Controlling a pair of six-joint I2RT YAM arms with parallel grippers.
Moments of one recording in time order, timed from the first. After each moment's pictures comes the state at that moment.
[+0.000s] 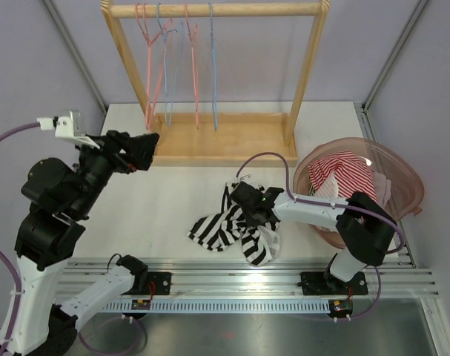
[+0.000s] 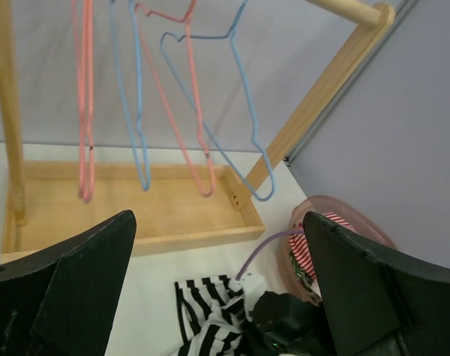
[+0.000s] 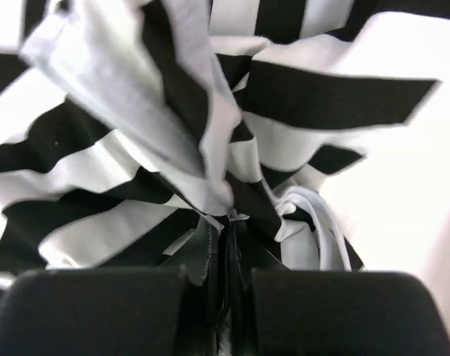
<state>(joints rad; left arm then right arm) -0.48 0.80 1.50 -0.62 -0.09 -0.42 0.96 1.64 0.96 -0.53 0.27 0.54</state>
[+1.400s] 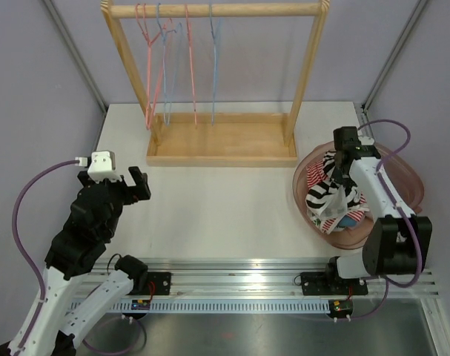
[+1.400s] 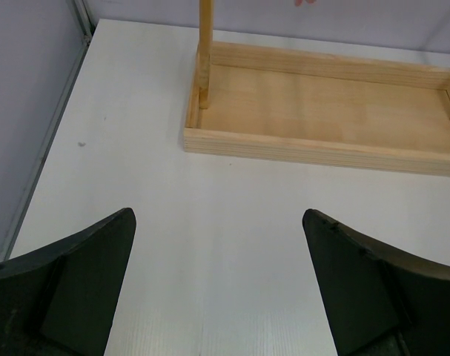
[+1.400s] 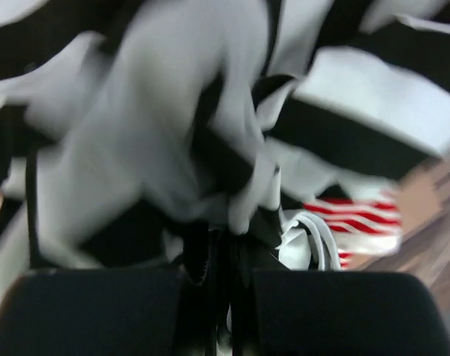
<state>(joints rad) -0.48 0.52 0.97 -0.71 -0.47 -0.22 0.02 1.38 1.16 -0.90 0.45 0.47</state>
